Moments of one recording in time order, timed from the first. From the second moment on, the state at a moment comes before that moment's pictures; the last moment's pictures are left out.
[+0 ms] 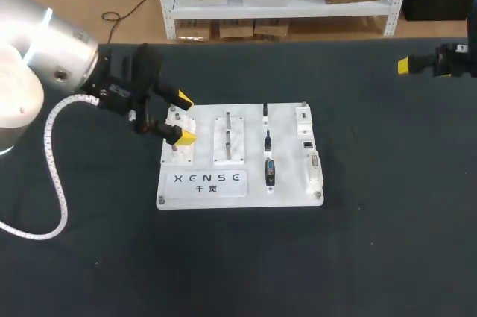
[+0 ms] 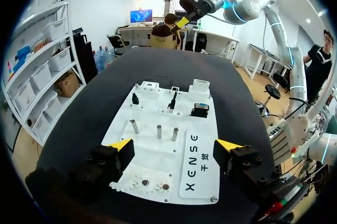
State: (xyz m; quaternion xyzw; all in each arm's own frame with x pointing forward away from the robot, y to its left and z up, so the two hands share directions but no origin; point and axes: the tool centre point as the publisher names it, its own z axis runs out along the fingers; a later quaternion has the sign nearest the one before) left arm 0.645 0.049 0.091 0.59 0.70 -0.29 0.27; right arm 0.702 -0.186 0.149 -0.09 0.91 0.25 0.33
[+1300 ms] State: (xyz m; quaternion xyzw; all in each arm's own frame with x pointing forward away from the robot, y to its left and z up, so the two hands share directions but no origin) left arm 0.645 0.049 0.091 0.59 0.70 -0.29 0.27; right arm 0.767 0.049 0.049 -0.07 0.99 0.10 0.10
